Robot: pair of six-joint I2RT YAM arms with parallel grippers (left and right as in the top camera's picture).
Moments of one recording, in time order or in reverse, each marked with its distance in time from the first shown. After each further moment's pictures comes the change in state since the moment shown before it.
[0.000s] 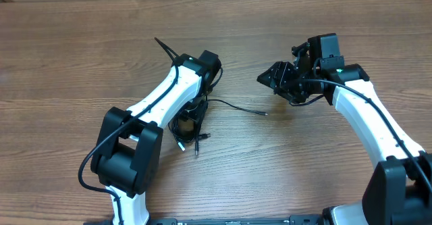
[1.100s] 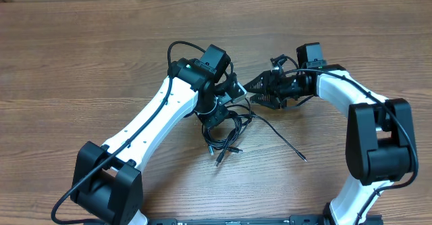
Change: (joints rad) left arm -0.077 -0.217 -0.007 0.072 0.472 0.478; right arm -0.032 0.320 -0.010 0.141 -0.525 -0.122
